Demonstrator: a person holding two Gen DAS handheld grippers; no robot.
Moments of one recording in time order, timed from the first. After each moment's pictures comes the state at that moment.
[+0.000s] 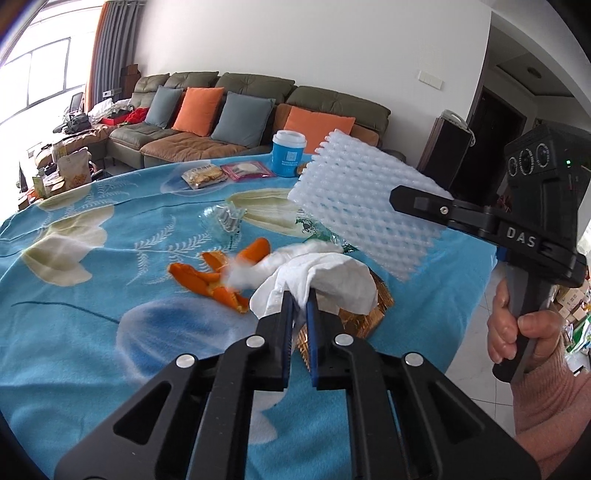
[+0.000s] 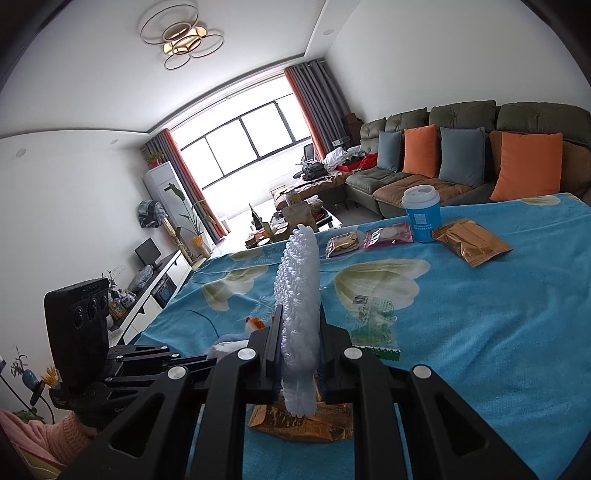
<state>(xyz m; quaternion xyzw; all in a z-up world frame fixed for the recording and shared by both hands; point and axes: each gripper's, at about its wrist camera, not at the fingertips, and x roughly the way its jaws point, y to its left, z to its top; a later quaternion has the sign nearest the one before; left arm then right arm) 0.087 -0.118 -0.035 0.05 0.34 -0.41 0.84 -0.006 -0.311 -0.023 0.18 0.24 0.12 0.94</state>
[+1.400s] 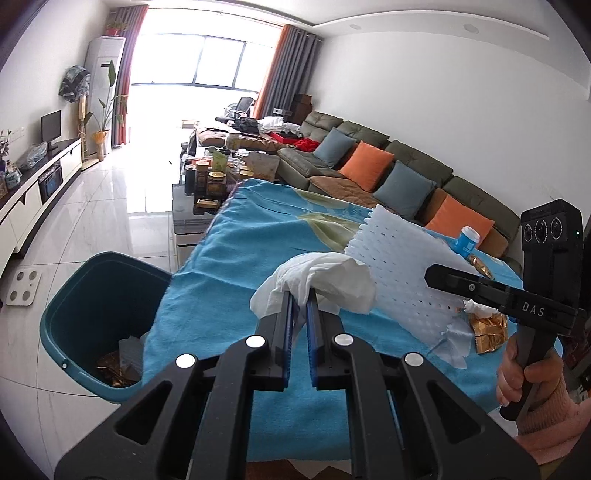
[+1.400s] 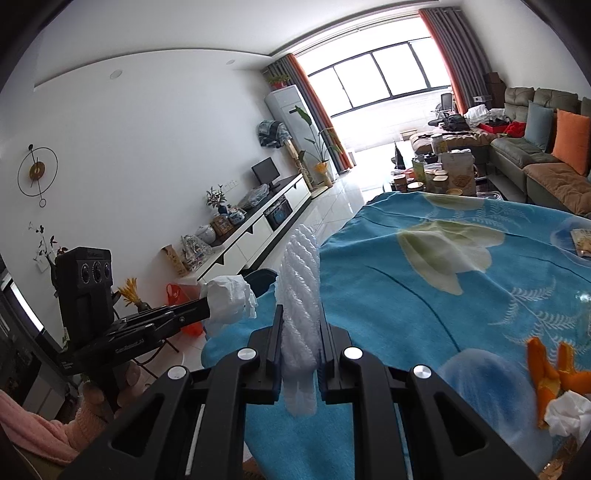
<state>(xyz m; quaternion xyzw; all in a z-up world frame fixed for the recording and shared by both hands) 0.018 0.175 0.005 -0.10 0.29 -0.12 0.94 0.080 -0.071 -0.015 0.11 0.31 0.38 0.86</state>
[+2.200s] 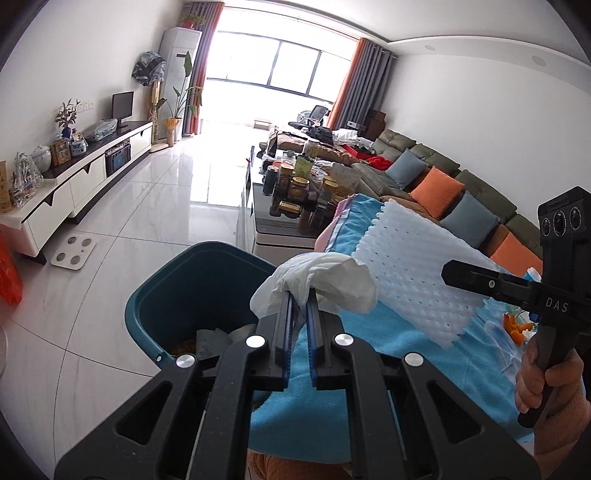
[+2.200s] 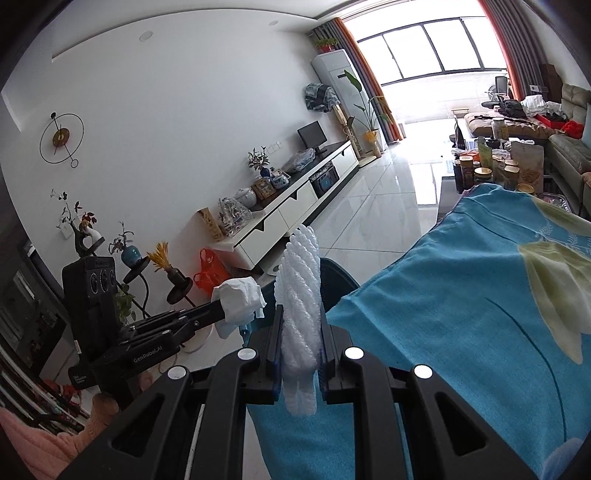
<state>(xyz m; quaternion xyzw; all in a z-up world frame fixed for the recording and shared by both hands) 0.009 0.289 -0.007 -0.14 0.29 0.02 0.95 0.122 0.054 -0.010 0.07 0.35 0.47 0.81</state>
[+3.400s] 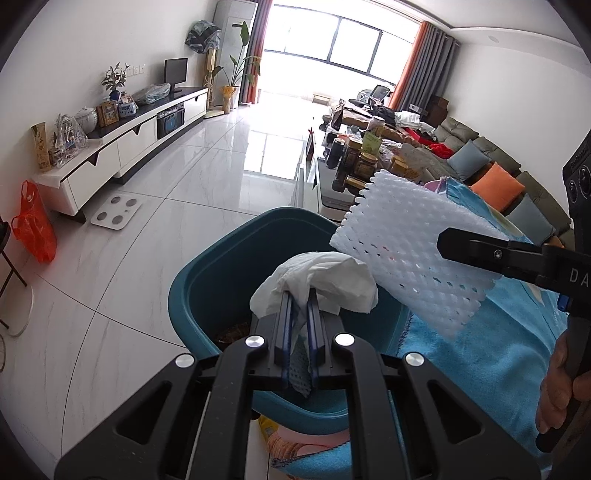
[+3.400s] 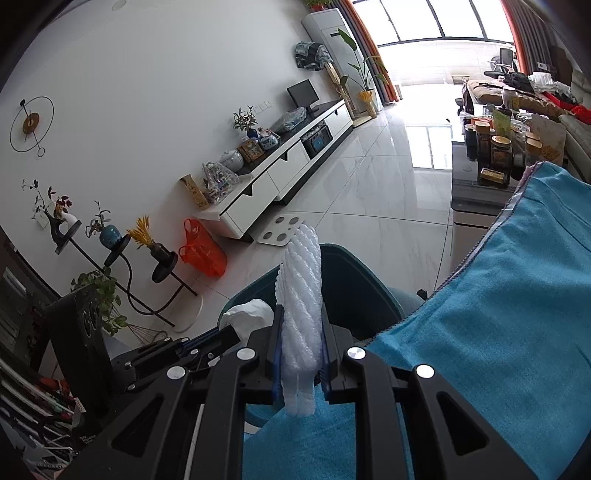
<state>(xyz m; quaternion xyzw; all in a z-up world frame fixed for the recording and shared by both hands) 0.066 0.341 -0.072 -0.16 0.36 0.13 0.91 0.165 0.172 -0.043 0.03 0.43 0.45 0.79</state>
